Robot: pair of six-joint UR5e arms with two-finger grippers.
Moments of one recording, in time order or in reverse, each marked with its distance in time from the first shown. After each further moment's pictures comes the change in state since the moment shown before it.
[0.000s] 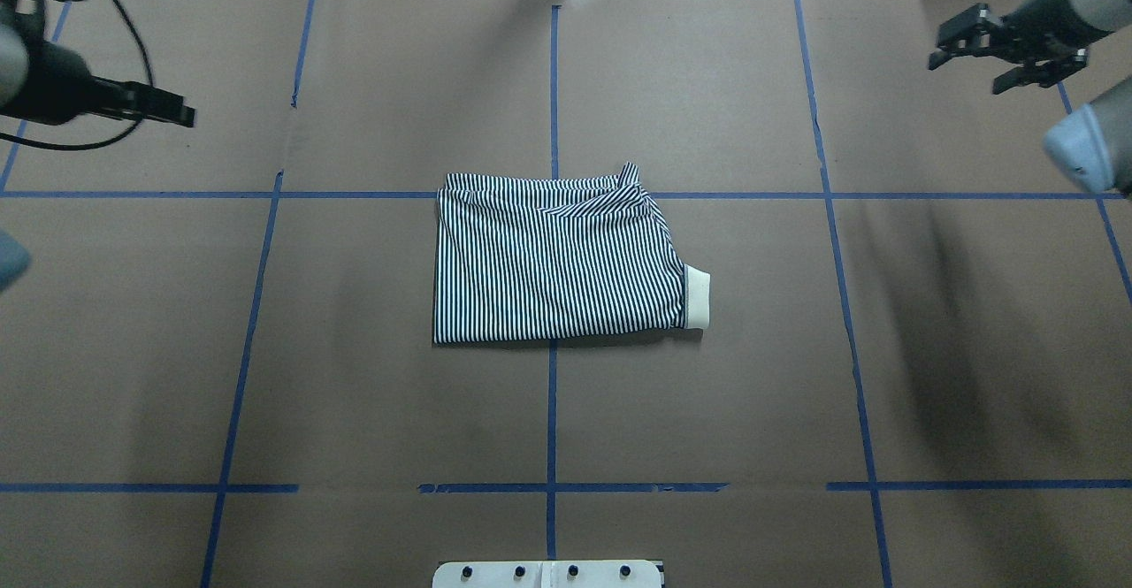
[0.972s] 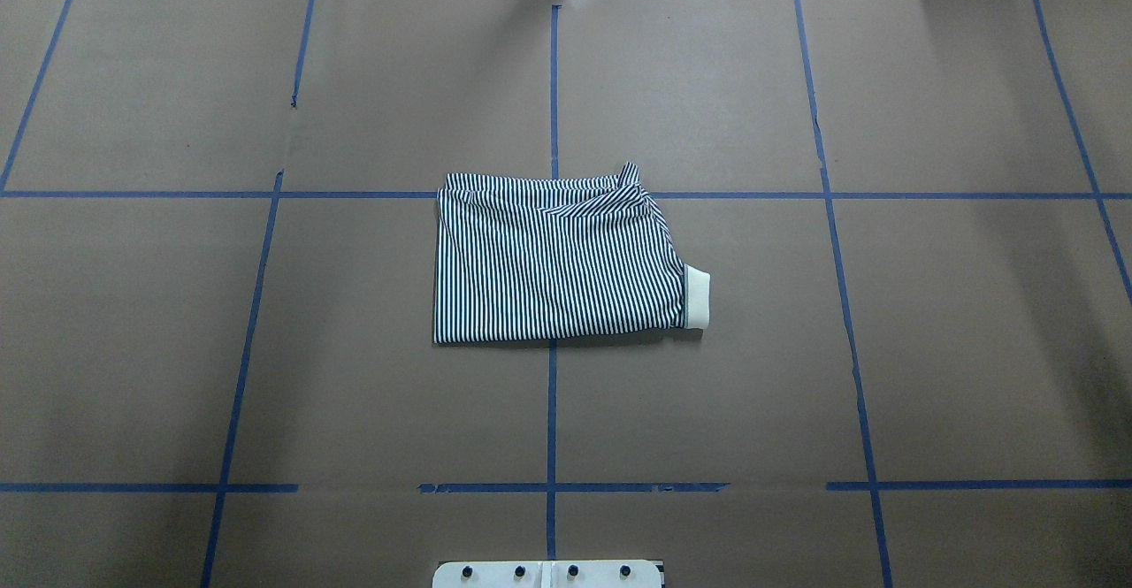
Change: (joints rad) left arm -0.475 0.277 -0.041 0.524 -0.179 0.801; right arm 0.251 -0.335 0.291 -0.473 0.059 -0.803
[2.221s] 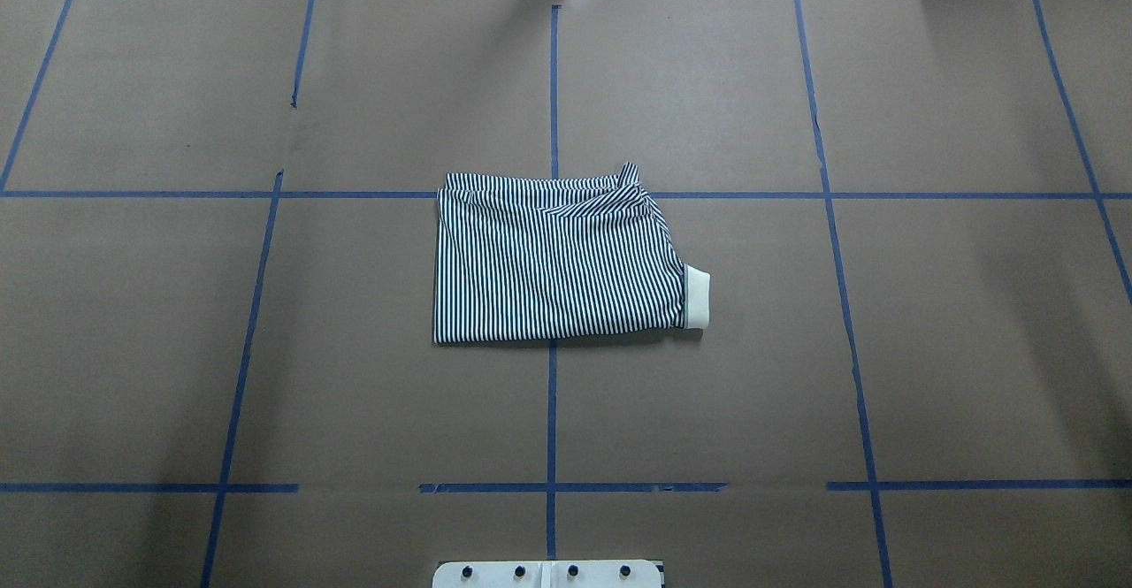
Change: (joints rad) left arm 0.026 0.044 0.049 -0.032 -0.024 0.013; right arm -0.025 -0.133 0.133 -0.175 -0.005 -0.177
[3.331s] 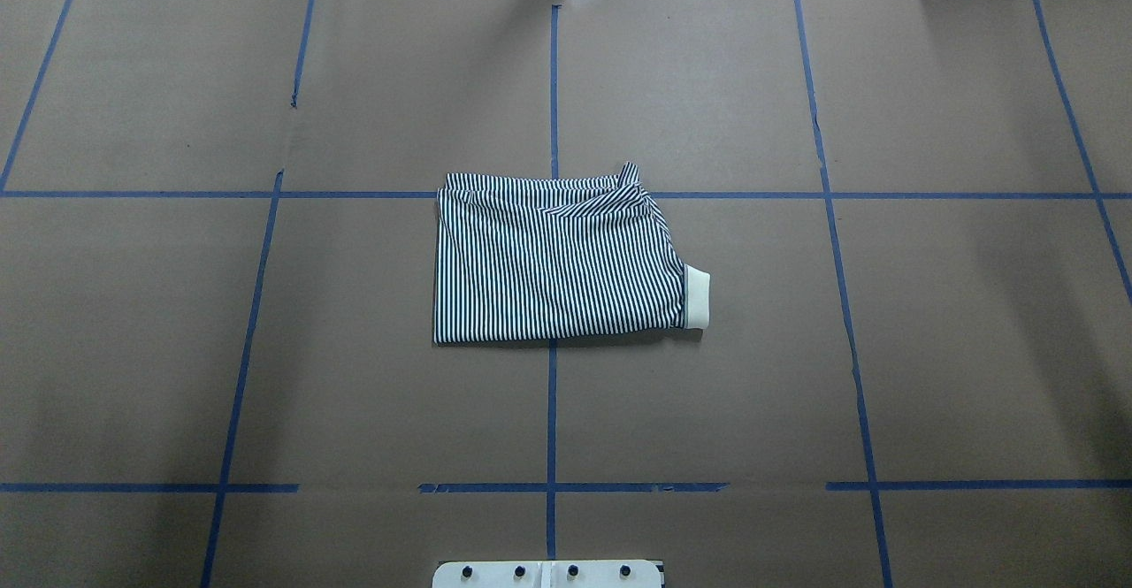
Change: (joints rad) left arm 0.007 -0.013 -0.033 -0.070 0.003 0.000; right arm 0.001 0.042 -0.024 0.032 0.004 -0.009
